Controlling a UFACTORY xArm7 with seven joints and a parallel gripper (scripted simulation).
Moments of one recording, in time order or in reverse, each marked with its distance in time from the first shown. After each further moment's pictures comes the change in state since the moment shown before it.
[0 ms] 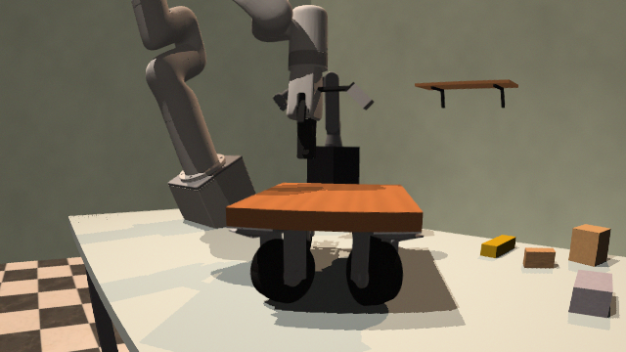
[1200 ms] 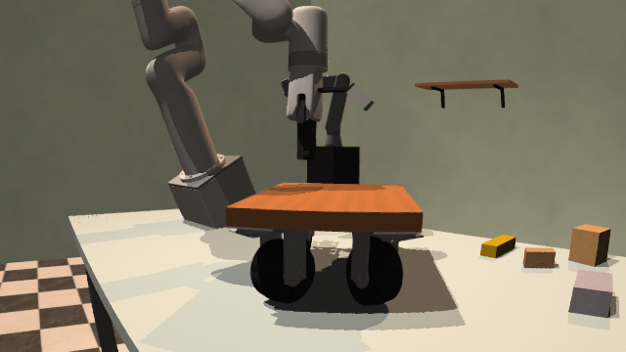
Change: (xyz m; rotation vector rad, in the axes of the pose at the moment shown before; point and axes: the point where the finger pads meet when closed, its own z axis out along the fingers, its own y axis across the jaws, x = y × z) arm 0.000 0.000 0.002 0.000 0.000 0.000
